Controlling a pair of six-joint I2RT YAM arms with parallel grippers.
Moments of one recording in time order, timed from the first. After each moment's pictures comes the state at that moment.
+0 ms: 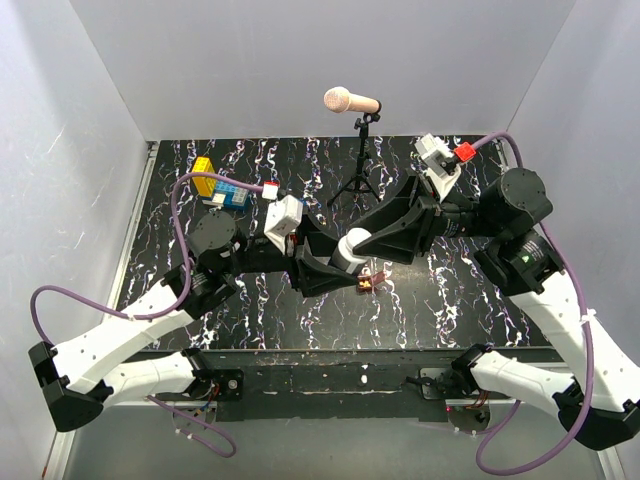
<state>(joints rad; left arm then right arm) -0.93 1.00 1.04 0.19 0.66 -0.29 0.67 0.99 1.31 -0.03 -1.00 0.52</state>
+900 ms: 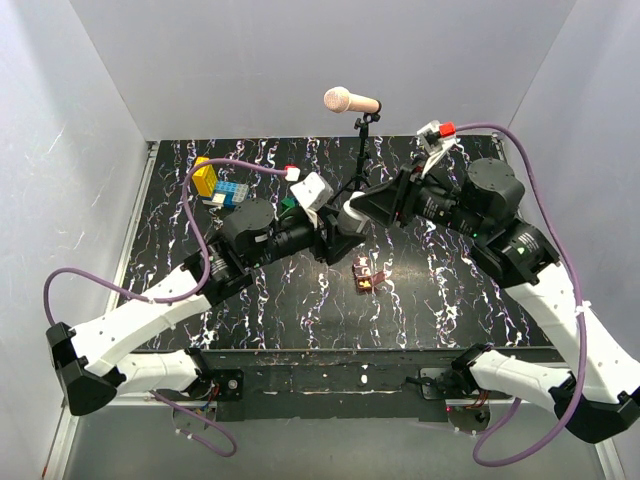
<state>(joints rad) -0.95 1.13 1.14 -0.03 0.17 -0.15 0.67 1.01 1.34 -0.36 -0.41 0.47</state>
